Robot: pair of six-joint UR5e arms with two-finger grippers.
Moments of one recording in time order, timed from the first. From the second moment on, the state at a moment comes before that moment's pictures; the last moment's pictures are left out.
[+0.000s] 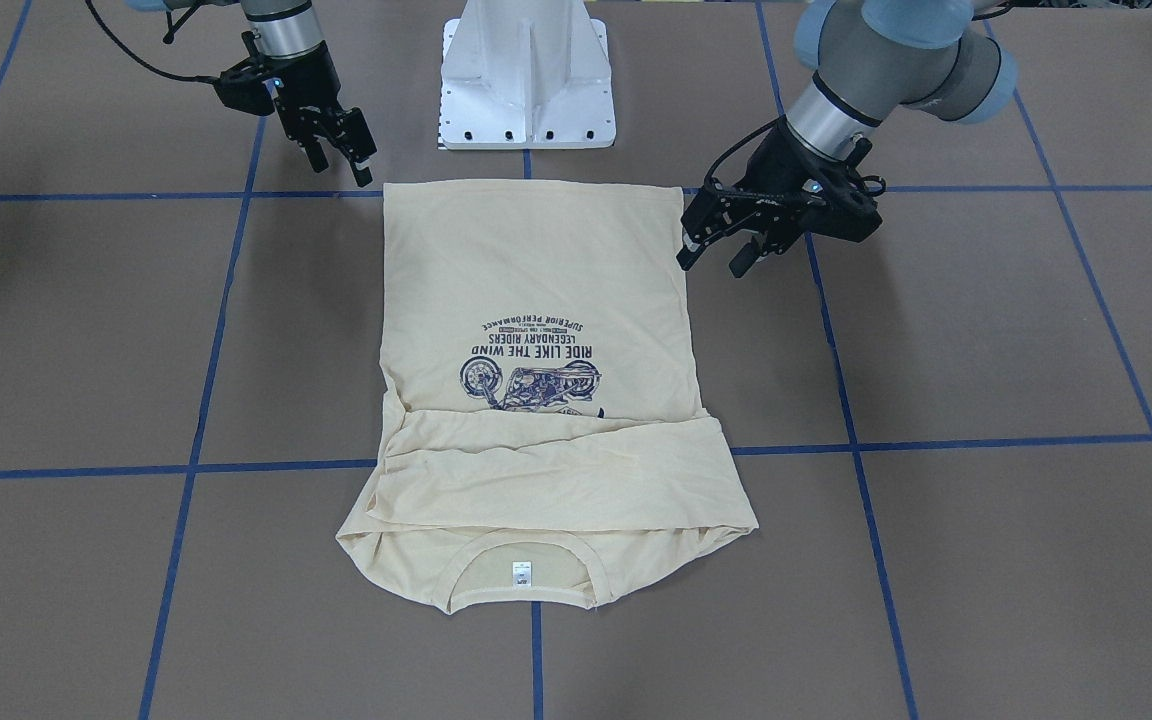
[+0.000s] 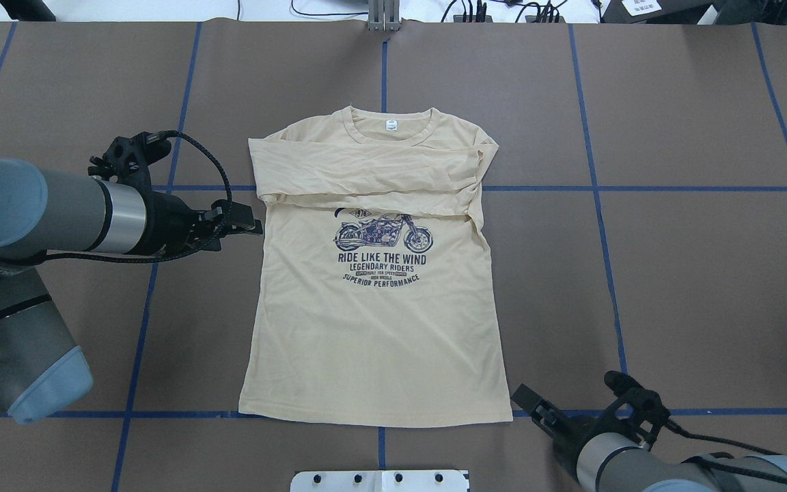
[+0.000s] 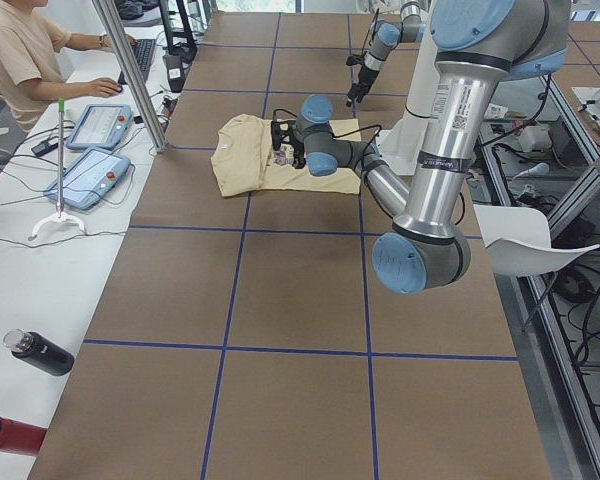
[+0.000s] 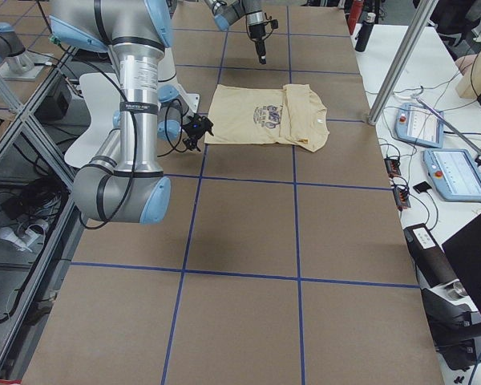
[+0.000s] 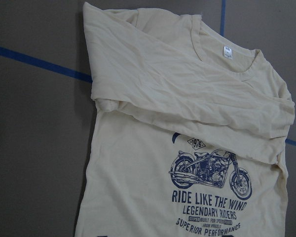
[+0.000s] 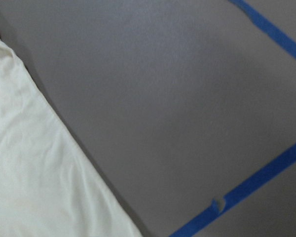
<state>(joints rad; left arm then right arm) -0.65 -1.81 -1.93 -2.20 -1.92 -1.50 -0.06 -1.59 2.15 -1.24 1.16 2.32</state>
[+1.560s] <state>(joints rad) -0.64 -1.79 -1.93 -2.20 -1.91 -1.51 -0.02 -1.46 2.08 -1.41 1.24 2.44</state>
